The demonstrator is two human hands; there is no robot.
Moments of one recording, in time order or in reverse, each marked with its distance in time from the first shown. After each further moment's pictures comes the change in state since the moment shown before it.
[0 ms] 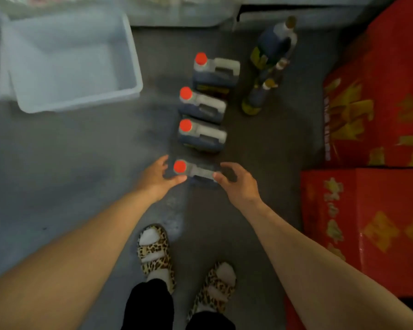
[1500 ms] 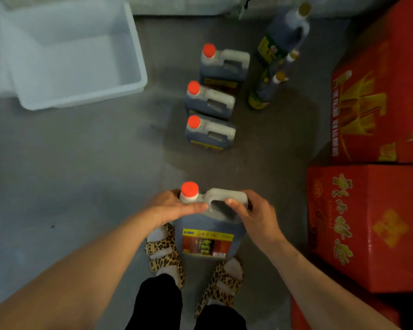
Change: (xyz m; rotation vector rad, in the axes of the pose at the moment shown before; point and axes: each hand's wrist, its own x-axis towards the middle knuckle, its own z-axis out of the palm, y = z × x) left_hand -0.053 0.005 -0.009 0.234 -0.336 -0.081; right_hand -0.060 0.028 0.006 0.011 0.049 -0.091
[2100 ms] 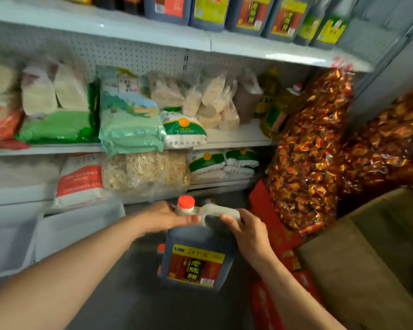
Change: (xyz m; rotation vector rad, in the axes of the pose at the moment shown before) left_hand -0.346 0.322 -0.196 0.297 0.214 0.532; right_hand -0.157 -0.382 -0.277 -0.126 0.524 -0.333
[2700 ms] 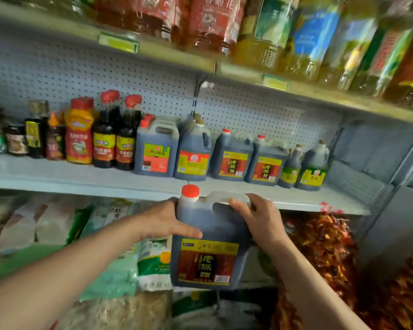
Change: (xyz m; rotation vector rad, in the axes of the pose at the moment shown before) left_hand 0.097 0.301 -0.242 0.018 0.421 0.361; right_hand 0.347 -0.182 -0.241 0.045 0.233 -0.499
